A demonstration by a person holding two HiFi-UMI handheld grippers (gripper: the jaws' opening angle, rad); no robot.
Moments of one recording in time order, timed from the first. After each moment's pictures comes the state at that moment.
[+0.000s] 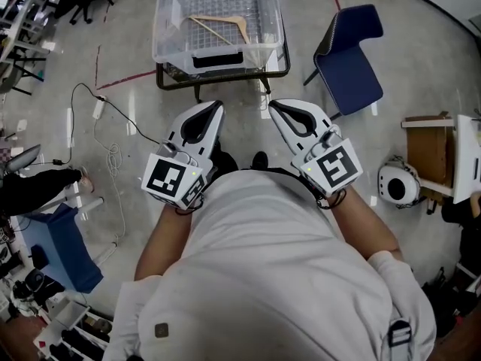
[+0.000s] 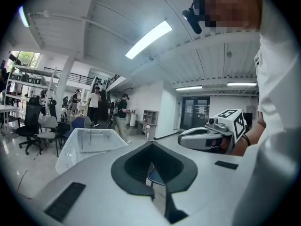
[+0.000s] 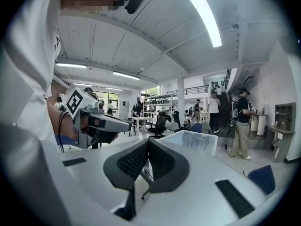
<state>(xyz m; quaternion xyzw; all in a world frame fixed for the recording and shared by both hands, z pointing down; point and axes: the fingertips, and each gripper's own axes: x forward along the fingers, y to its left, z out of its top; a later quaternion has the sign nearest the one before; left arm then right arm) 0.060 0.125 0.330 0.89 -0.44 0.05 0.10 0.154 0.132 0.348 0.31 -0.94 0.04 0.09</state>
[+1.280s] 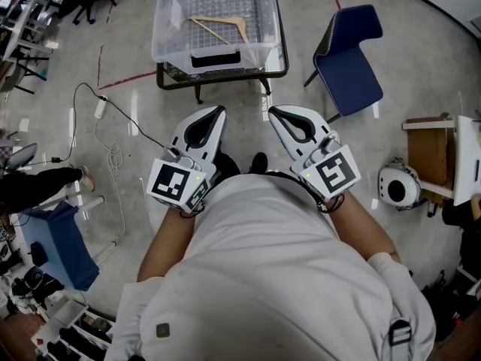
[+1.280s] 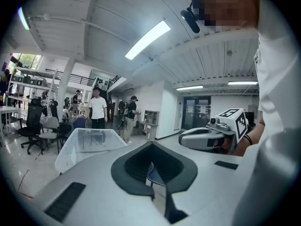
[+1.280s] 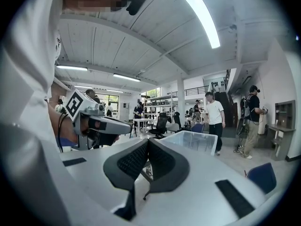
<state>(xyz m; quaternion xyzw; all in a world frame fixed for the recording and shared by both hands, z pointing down) 0.078 0.142 0.335 0.89 -0.45 0.05 0.09 0.169 0.151 0.351 0.31 -0.95 0.05 0.08</state>
